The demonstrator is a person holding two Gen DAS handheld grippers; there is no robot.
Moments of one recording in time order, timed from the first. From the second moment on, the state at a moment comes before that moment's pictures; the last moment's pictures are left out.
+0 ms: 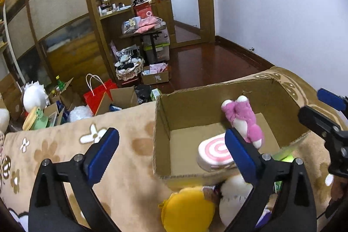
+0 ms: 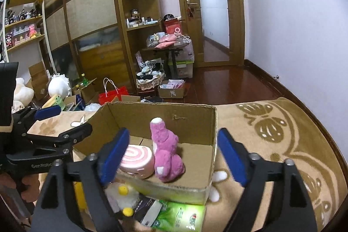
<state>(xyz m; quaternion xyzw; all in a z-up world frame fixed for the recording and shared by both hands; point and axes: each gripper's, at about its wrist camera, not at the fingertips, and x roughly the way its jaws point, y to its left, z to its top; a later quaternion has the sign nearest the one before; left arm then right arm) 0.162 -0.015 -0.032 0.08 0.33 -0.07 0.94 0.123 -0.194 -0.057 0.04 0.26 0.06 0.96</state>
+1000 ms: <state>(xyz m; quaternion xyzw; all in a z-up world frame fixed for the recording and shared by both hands) 0.085 0.011 -0.033 0.06 0.41 -0.05 0.91 0.045 -0.166 -0.047 0.02 0.25 0.08 0.97</state>
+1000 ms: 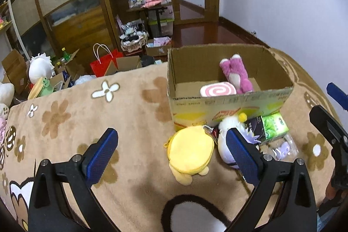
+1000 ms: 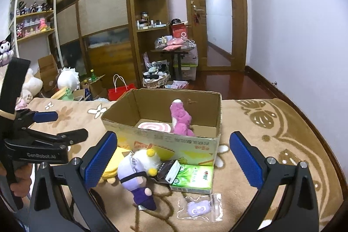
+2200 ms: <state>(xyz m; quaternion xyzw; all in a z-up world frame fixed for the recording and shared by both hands) 0.154 0.013 -0.122 0.04 0.57 -0.09 0.82 0.085 -0.136 -0.133 0.00 0.37 0.10 0.93</state>
